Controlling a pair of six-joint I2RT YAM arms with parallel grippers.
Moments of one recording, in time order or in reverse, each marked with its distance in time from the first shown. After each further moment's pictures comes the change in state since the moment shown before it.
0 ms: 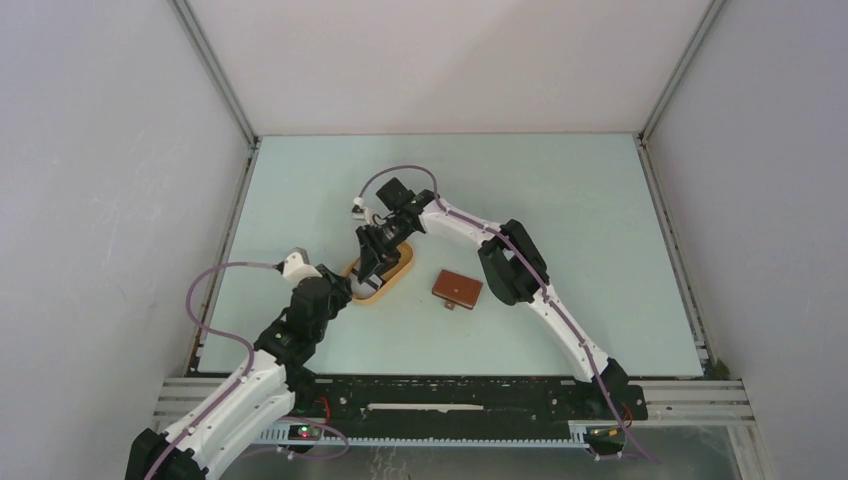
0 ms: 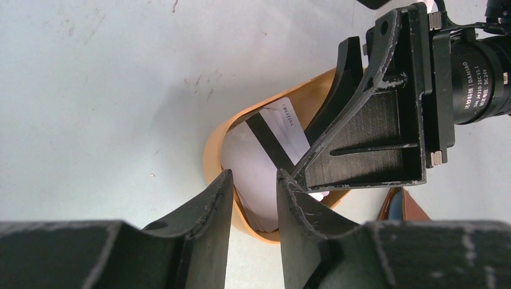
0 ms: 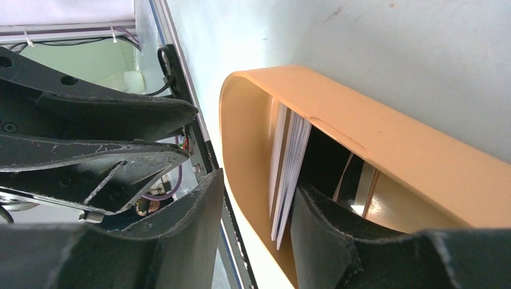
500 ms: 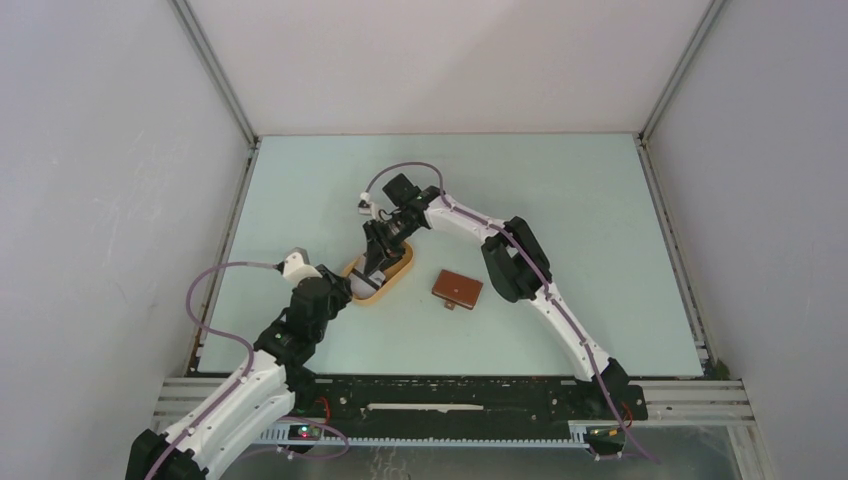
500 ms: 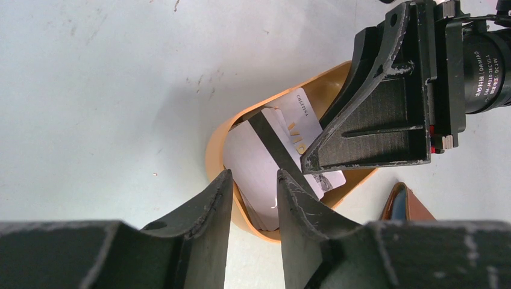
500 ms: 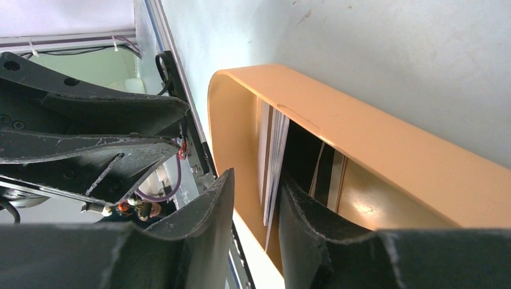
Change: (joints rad) left arm 0.002 -0.007 0.000 -0.007 0.001 0.009; right arm -0.031 0.000 -0.002 0.000 0.000 0.000
